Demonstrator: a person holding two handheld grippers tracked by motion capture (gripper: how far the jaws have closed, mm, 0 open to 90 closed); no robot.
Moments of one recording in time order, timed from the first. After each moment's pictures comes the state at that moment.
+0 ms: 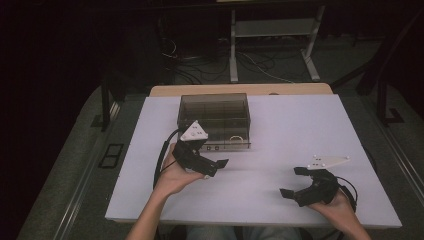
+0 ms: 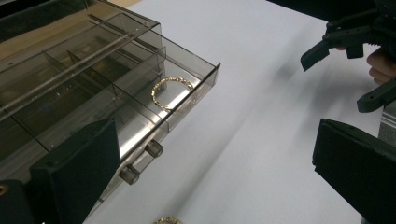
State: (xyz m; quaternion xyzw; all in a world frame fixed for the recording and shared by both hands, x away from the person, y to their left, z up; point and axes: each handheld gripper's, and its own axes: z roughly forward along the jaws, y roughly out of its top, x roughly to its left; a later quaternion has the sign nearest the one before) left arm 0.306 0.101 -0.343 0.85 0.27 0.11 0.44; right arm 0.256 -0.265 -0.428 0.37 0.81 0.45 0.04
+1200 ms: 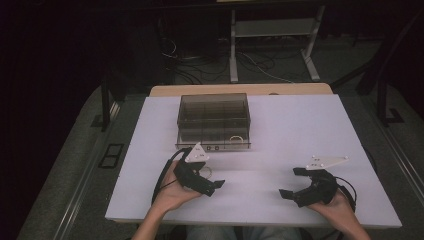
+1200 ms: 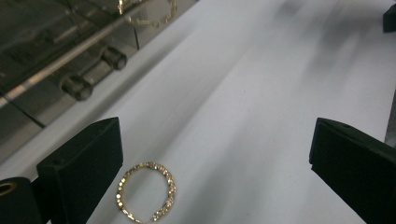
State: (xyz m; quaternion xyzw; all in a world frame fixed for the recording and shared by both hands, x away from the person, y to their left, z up) left arm 0.290 0.108 -0.398 0.88 0.26 0.09 0.39; right arm 0.257 -0.263 -0.429 0.37 0.82 0.44 0.04
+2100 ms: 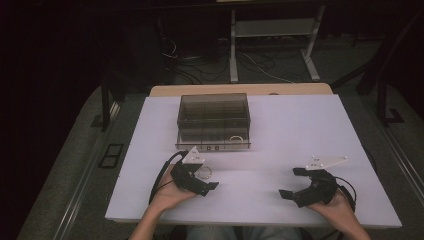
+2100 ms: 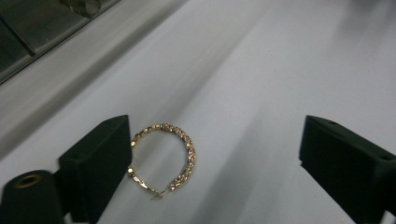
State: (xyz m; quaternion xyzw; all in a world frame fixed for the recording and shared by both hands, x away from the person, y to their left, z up) left arm 0.301 0.124 -0.426 0.89 0.27 0.07 0.37; right arm 0.257 -0.263 -0.429 0.36 0.82 0.44 0.04
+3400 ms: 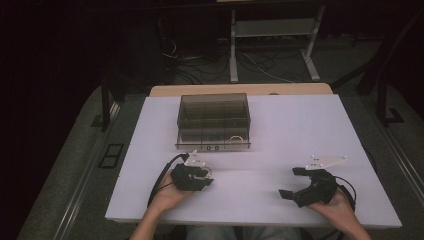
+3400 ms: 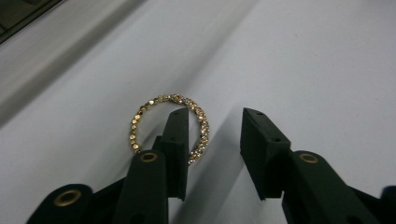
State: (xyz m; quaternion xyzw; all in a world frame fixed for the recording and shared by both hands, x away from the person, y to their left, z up) left arm 0.303 0.126 -0.440 0.90 0.27 0.07 0.34; right arm 0.258 -0.262 -0.429 0.36 0.82 0.44 0.04
